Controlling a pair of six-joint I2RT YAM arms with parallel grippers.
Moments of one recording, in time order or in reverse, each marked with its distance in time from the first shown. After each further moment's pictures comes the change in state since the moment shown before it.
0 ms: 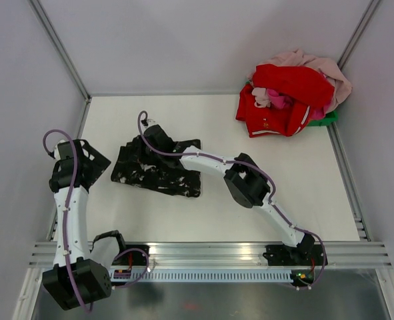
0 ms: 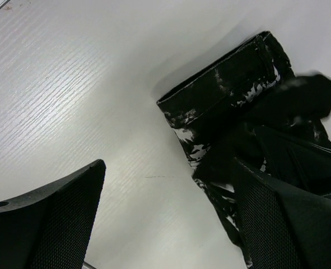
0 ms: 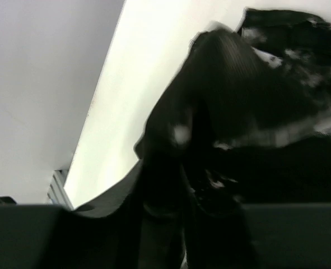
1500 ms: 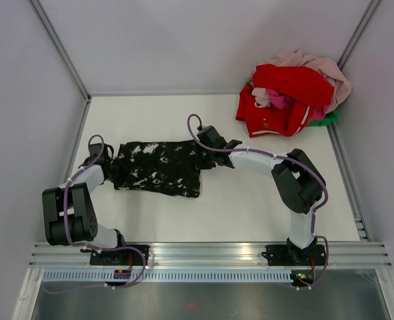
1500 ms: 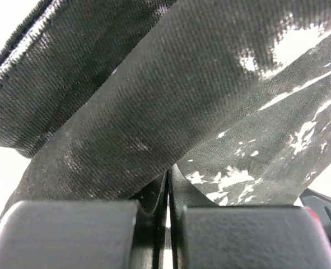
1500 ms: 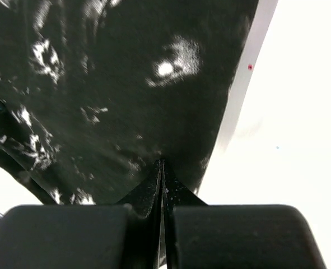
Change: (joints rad) left arm -0.100 0.510 -0.220 0.462 0.447 -0.084; right arm -0.231 -0.534 -0.747 -0.193 0.036 -0.159
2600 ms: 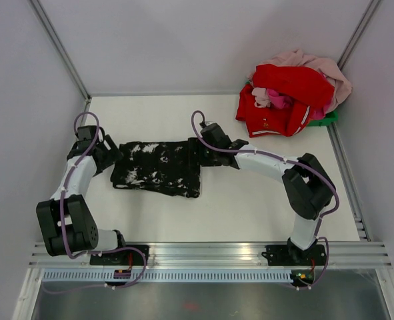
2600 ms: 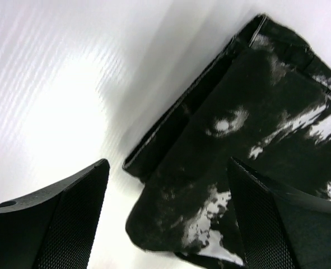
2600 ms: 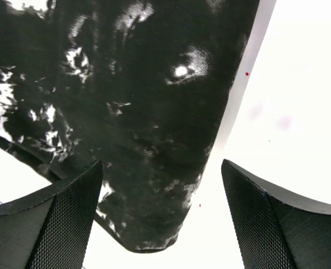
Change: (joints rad) left arm 0.006 -0.091 0.232 -0.162 -0.395 0.291; right arm -0.003 -0.098 -0.035 0.008 0.021 -0.023
